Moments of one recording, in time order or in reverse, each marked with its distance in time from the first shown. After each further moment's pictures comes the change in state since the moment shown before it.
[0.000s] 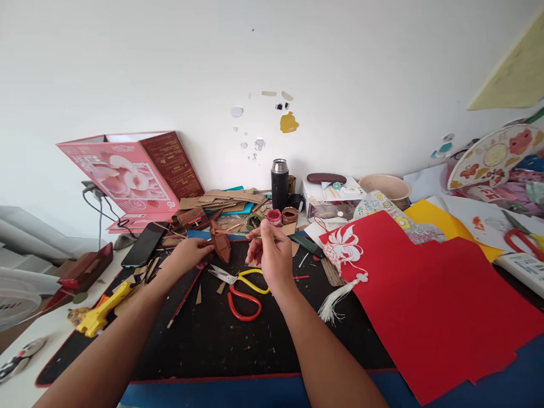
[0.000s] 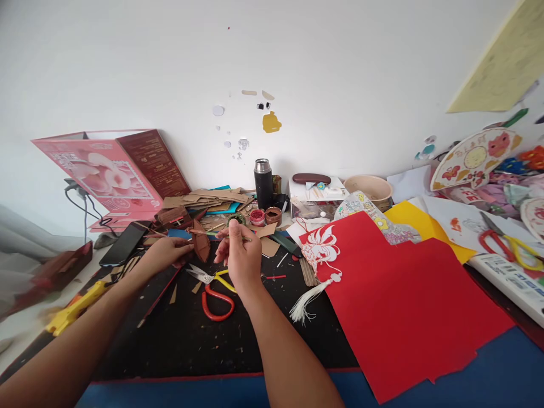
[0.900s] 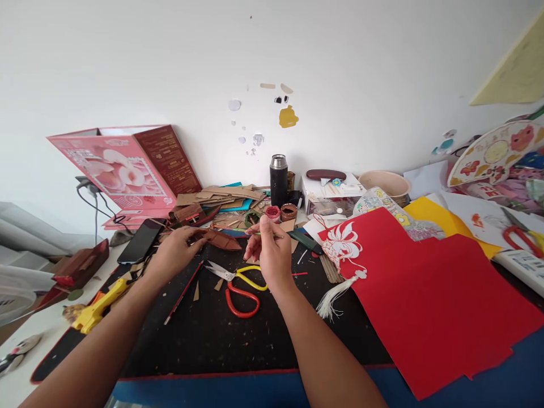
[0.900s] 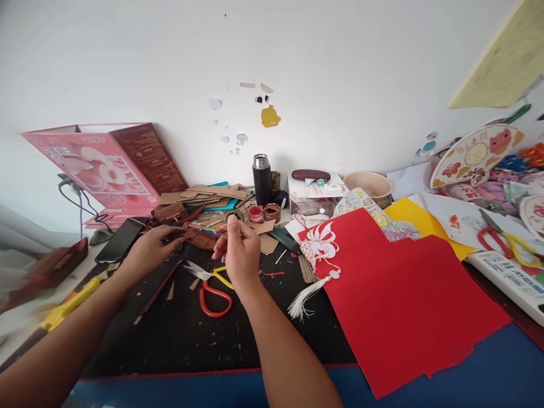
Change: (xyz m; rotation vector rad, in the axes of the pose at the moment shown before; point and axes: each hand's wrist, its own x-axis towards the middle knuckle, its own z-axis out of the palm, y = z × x) left_hand -0.008 -0.017 -0.008 0.302 0.366 0.415; right_hand 0.000 0.000 0.000 -0.008 0.021 0.001
